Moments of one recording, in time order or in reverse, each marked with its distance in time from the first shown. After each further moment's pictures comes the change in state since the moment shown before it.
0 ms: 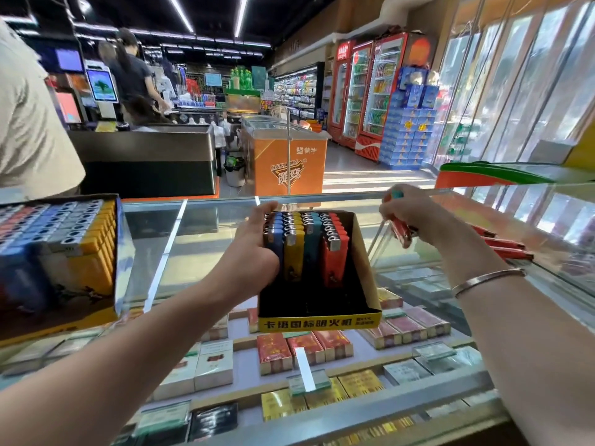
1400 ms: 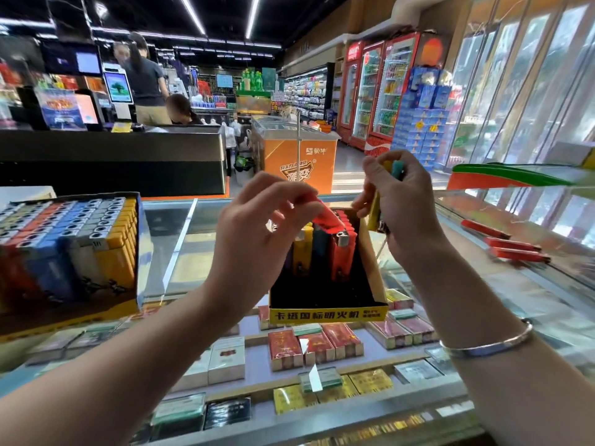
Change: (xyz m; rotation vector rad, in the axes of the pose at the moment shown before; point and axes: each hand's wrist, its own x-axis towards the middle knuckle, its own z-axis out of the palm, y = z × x) left_hand -0.029 0.043 0.000 0.309 0.388 0.860; right_hand -0.082 -0.056 0.053 0.578 0.140 -0.461
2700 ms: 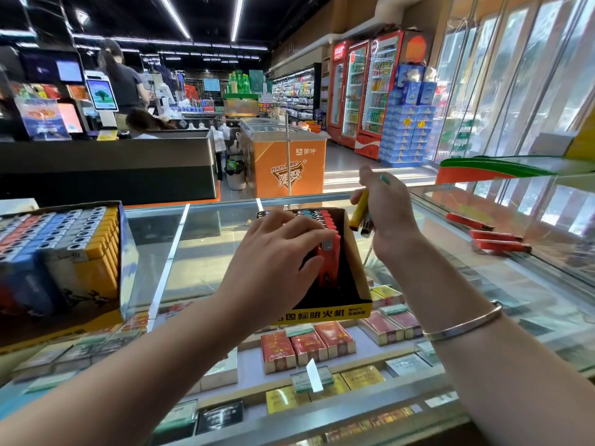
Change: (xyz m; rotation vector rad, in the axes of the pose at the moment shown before) left_hand -0.019 -0.002 0.022 0.514 -0.501 0.047; right_hand 0.008 0.019 -0.008 -0.049 0.169 0.271
